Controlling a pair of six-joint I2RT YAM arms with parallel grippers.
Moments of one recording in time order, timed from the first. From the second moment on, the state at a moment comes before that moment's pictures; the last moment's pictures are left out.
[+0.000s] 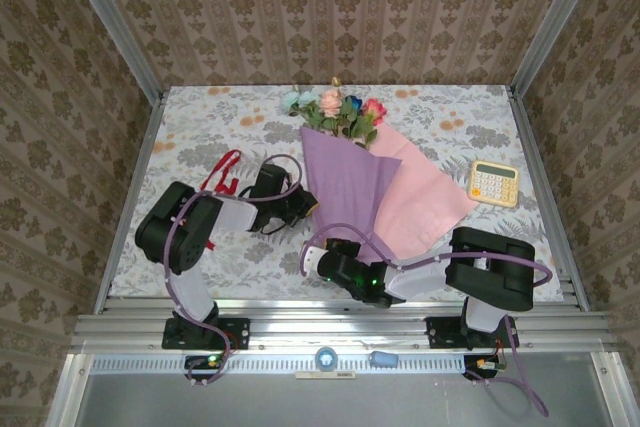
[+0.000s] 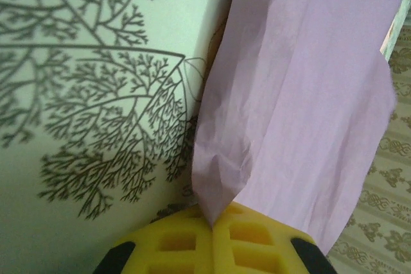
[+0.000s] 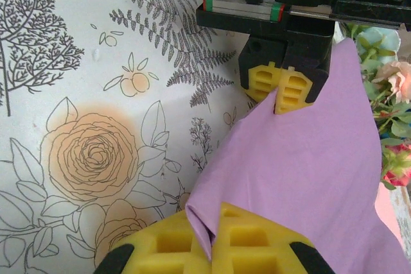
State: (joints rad) left arm -0.53 1.81 0.72 0.35 0.46 -1.21; right arm 1.22 1.67 0.60 0.37 0.67 -0.47
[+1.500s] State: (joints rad) left arm -0.38 2.24 1.32 0.37 0.50 -1.16; right arm 1.22 1.63 0.55 0.35 0.59 -0.47
